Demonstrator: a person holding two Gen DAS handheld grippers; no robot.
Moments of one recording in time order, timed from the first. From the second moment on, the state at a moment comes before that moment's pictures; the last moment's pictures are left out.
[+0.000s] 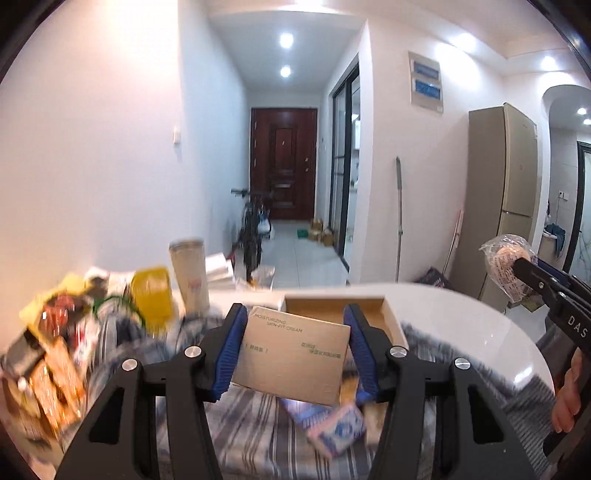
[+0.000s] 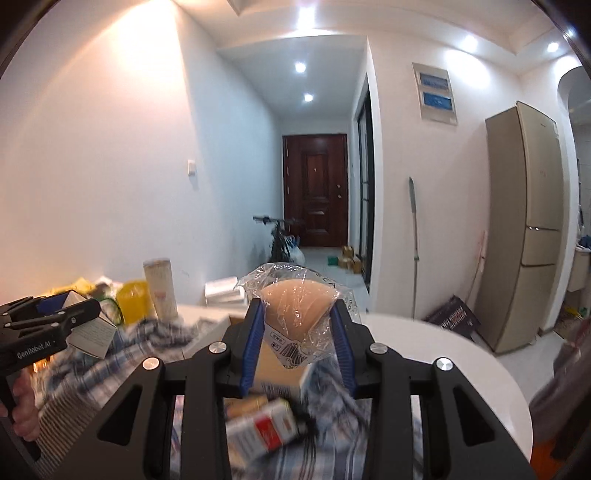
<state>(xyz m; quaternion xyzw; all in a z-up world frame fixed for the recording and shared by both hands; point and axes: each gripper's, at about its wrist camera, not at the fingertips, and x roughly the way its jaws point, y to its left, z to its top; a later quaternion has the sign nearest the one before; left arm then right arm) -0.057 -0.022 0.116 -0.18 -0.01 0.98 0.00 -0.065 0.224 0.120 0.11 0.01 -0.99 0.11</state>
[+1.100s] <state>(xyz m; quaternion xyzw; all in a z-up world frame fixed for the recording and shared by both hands) -0.224 -0.017 0.129 -0.18 -0.04 0.98 0.02 -0.208 0.194 0.128 0.14 -0.02 -0.98 0.12</state>
